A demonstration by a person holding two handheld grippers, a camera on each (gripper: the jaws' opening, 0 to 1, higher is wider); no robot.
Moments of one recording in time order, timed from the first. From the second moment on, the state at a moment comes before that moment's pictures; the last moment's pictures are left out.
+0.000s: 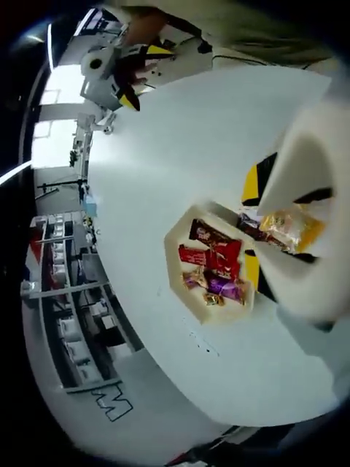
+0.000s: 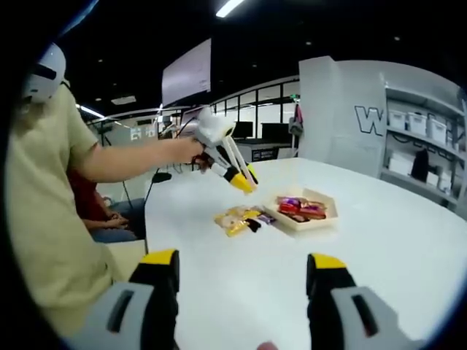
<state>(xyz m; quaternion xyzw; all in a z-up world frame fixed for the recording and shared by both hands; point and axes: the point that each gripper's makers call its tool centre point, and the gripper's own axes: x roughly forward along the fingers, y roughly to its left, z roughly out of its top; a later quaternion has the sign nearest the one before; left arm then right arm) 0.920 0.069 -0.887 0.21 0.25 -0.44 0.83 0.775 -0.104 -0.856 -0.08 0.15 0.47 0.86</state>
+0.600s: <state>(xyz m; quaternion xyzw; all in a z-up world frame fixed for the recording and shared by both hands) 0.893 0.066 -0.903 0.25 0.24 -0.49 0.80 0.774 -0.102 -0.857 -0.08 0.15 0.47 0.86</state>
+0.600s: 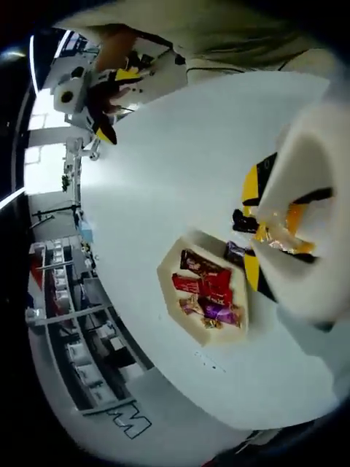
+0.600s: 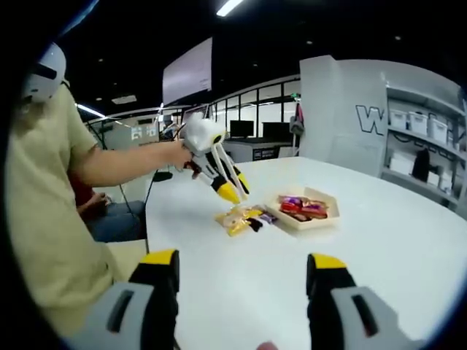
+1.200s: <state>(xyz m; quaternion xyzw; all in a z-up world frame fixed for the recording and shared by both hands) 0.872 0.064 -0.931 0.29 0.26 -0.51 0.77 0.773 -0.101 -0.860 -0.08 0.16 0.47 0.86</state>
